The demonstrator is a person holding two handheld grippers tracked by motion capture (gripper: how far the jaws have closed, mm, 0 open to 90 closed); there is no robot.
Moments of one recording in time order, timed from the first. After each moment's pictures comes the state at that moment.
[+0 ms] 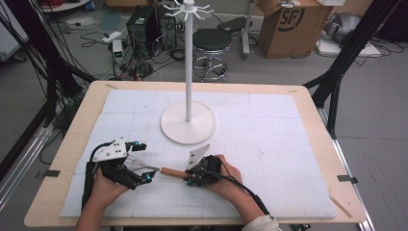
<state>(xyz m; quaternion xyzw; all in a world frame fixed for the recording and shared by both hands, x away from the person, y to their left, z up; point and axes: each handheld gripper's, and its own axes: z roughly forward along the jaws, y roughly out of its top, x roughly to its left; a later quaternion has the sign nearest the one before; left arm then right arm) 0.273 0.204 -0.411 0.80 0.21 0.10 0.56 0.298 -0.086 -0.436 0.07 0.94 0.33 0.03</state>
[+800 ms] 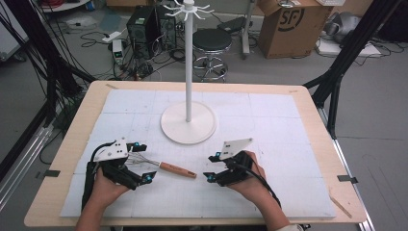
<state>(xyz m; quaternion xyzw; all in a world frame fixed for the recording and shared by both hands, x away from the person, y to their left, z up) 0.274 0.203 -0.414 0.80 0.22 0.09 0.55 0.286 -0.170 -0.396 0.15 0.89 0.42 0.05</state>
